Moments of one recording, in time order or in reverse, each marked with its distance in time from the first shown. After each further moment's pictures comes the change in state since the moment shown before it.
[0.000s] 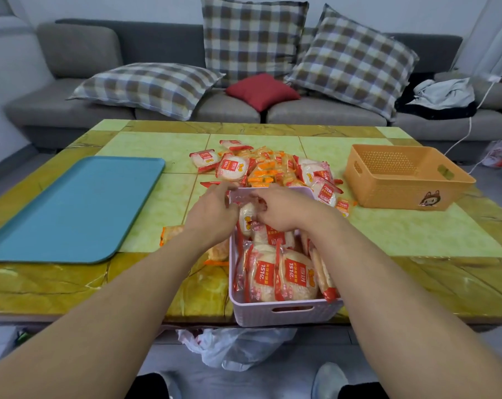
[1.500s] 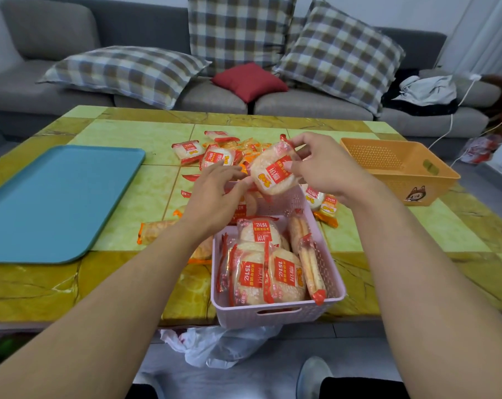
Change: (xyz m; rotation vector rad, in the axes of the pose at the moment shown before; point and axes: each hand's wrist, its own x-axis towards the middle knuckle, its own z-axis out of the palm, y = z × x) left_hand 0.015 0.015 0.015 -0.210 0.029 0.217; right_hand -0.035 0.040 -0.055 0.639 0.402 0.193
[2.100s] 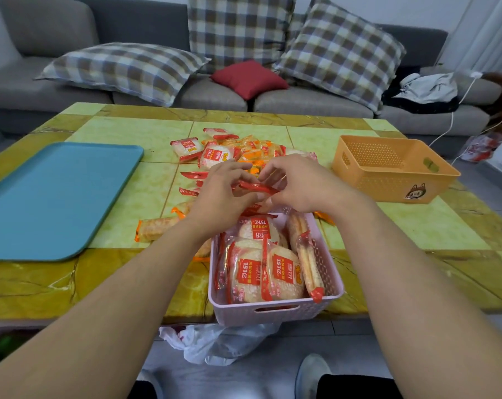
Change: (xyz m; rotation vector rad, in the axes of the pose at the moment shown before) left_hand -0.002 0.008 0.007 -0.073 -0.032 0.076; right_hand -0.009 0.004 0.023 -0.347 -0.204 -0.156
